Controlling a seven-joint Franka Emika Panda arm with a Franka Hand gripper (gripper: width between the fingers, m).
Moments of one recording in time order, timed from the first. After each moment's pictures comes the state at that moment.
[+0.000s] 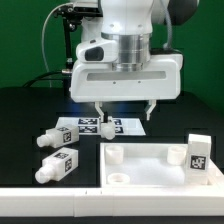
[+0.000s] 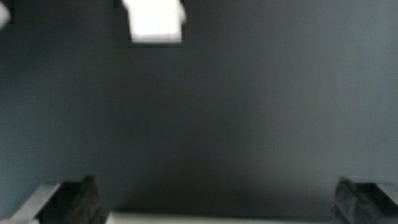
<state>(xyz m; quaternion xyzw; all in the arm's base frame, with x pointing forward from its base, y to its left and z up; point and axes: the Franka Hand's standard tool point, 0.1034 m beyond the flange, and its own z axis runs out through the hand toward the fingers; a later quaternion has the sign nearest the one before) 0.447 0.026 0.051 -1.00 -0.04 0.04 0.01</state>
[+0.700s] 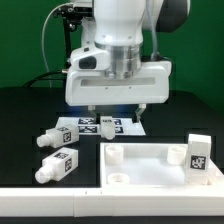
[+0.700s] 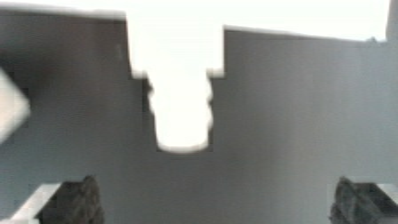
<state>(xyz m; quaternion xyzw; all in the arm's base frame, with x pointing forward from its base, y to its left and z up) 0.403 0.010 0.031 -1.00 -0.02 0.09 0.01</state>
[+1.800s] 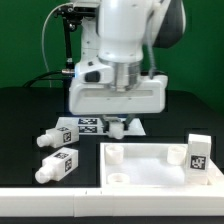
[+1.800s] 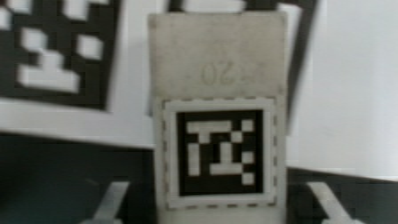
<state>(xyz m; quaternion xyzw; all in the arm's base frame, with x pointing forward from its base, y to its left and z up) 0.387 0.036 0.014 -0.99 -0.15 0.07 0.00</state>
